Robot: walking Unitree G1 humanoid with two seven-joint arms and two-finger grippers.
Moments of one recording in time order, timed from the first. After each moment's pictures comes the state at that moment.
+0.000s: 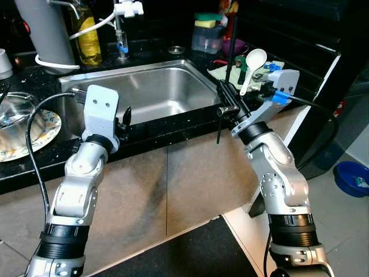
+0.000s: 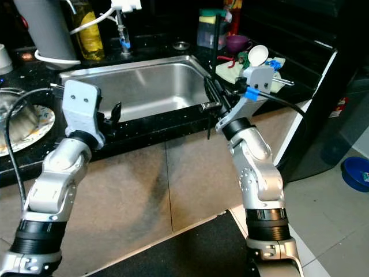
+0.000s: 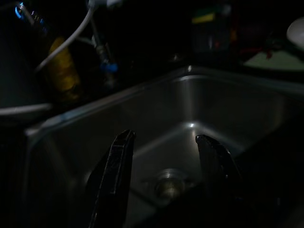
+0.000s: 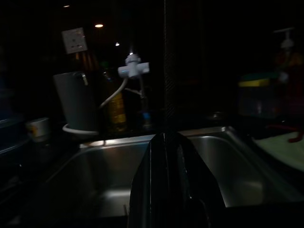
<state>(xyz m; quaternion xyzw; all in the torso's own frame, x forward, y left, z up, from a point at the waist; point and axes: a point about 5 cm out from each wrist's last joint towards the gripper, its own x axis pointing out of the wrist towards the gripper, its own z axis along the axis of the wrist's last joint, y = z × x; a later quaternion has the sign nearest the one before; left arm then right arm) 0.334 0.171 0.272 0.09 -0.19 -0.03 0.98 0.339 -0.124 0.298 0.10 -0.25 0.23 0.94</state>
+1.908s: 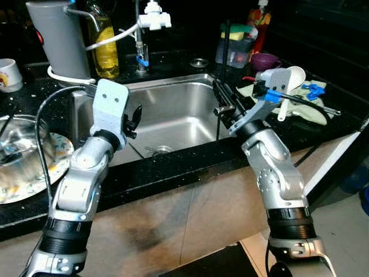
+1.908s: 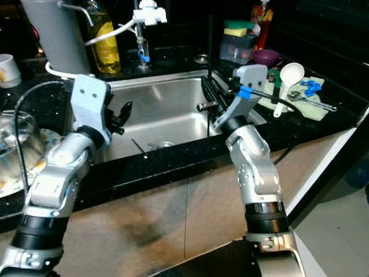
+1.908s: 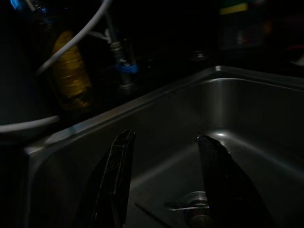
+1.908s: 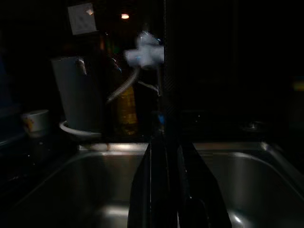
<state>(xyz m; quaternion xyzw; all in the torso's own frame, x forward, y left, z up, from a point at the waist) 0.338 0.160 0.279 0.10 -0.17 -0.06 0.98 0.349 -0.120 0.300 0.07 -0.24 0.24 0.94</state>
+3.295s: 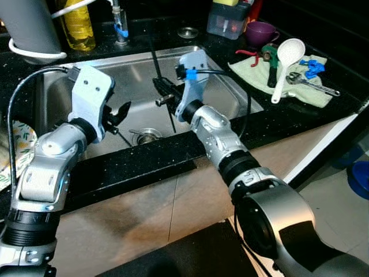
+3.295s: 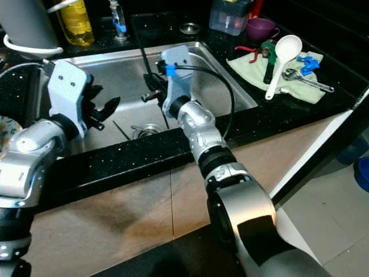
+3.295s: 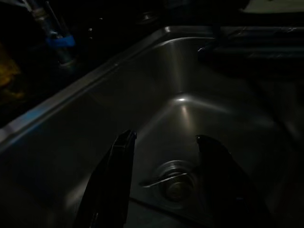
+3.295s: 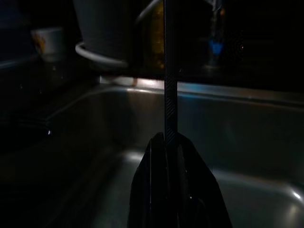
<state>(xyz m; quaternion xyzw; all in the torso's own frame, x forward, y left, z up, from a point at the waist) 0.323 0.185 0.304 0.17 -0.15 -0.19 0.96 0.402 -0.018 0.304 -0.01 -0.17 0.35 0.92</state>
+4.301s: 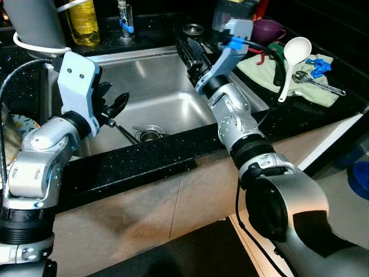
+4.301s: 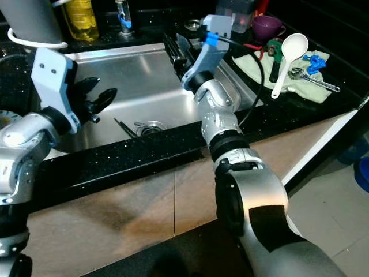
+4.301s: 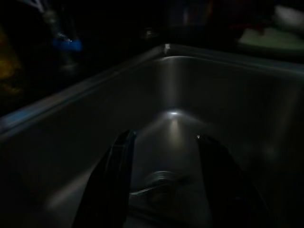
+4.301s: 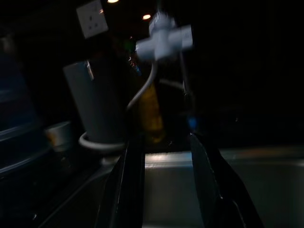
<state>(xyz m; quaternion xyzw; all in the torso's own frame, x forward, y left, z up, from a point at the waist) 0.319 0.184 0.317 0.07 -0.18 -0.20 0.96 0.401 -0.064 0.343 0.14 -0.27 0.33 0.89</state>
